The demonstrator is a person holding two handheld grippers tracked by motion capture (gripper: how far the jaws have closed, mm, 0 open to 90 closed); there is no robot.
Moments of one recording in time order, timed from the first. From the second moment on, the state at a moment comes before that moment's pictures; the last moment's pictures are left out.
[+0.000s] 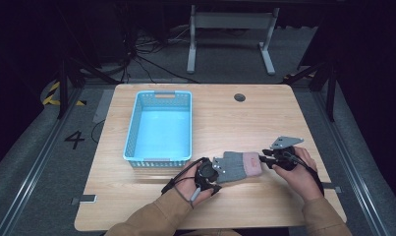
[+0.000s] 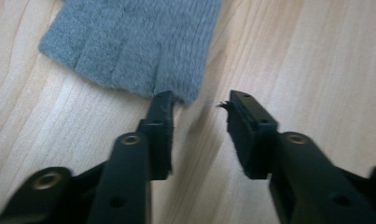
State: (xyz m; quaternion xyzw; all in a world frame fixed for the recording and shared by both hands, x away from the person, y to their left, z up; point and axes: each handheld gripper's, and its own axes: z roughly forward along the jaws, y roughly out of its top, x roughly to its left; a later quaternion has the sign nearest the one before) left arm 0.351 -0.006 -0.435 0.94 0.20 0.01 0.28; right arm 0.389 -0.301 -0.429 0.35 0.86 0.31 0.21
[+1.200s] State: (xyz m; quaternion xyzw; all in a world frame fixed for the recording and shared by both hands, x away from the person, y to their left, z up) left arm 0.401 -0.084 -0.436 0.93 0.19 0.06 0.30; right arm 0.364 -0.360 -0.393 0.43 0.80 0.39 0.18
